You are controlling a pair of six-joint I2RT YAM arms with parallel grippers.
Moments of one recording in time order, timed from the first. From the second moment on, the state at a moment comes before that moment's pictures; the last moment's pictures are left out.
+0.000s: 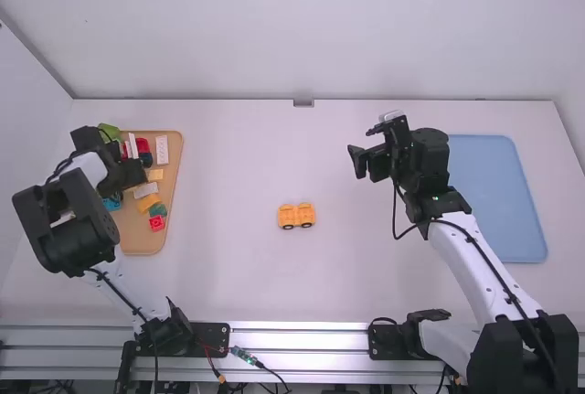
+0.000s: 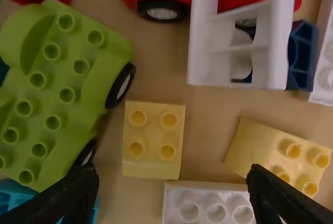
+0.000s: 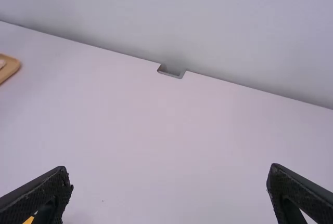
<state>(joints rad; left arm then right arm) 0.57 1.96 1.26 -0.45 0.06 0.07 0.16 1.25 0.79 -0.01 -0.30 -0.11</state>
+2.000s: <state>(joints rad) 0.57 1.96 1.09 -0.14 0.03 0.07 0.16 1.25 0.79 -0.02 -0.30 -0.10</state>
